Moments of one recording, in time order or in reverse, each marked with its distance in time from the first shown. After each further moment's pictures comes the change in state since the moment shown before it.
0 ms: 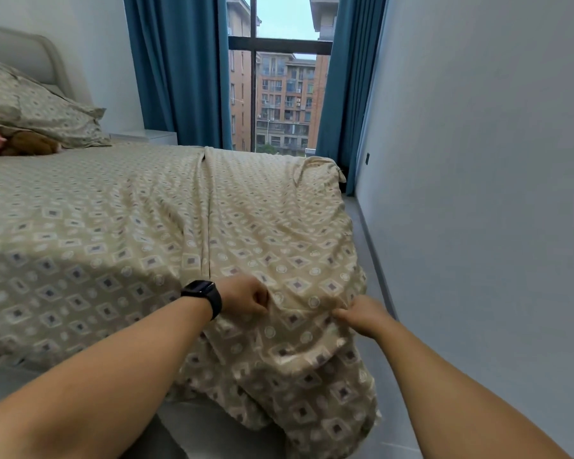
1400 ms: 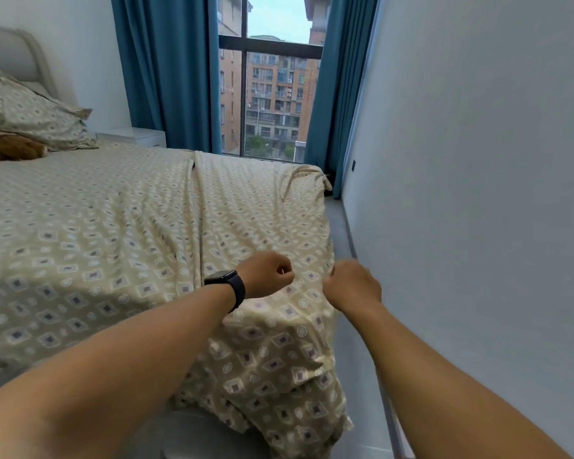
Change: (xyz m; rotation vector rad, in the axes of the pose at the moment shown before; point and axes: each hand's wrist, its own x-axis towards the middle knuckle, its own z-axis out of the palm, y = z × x) left_hand -0.013 0.089 -0.093 -0.279 0.284 0.087; right_hand -0.058 -0.093 -0.092 -0.265 0.426 -0.097
